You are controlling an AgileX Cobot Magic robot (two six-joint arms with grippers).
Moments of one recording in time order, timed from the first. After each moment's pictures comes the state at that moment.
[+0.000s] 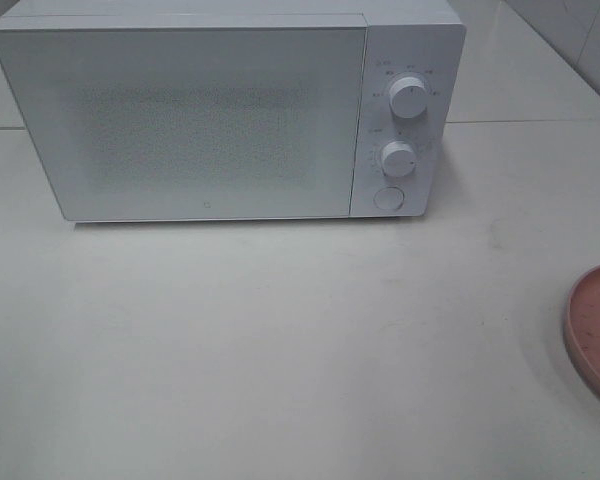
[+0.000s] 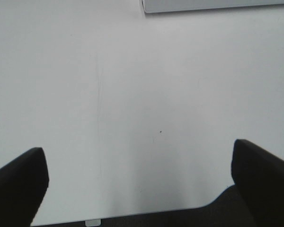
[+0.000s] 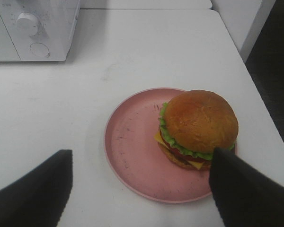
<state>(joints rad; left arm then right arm) -0.05 0.23 -0.50 -0.05 1.05 0.05 0.09 0.00 -0.51 -0.16 1.04 0.12</state>
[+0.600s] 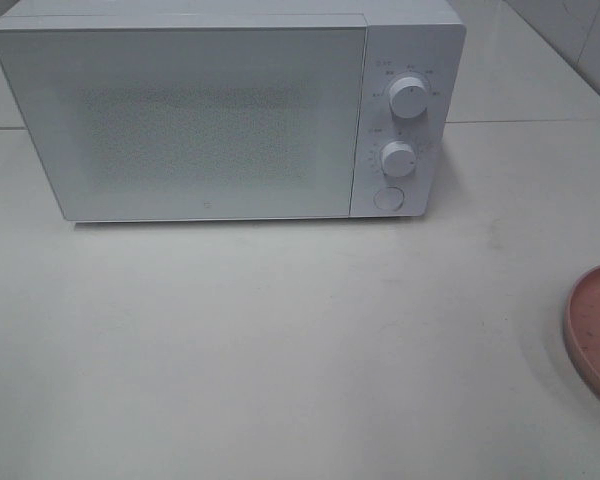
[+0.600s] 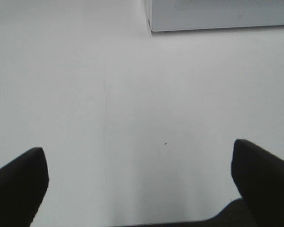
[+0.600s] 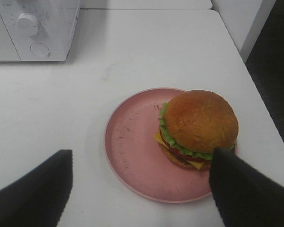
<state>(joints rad) -0.01 0.15 -0.50 -0.05 1.05 0.05 0.09 0.00 -0.51 -0.16 1.04 0.12</state>
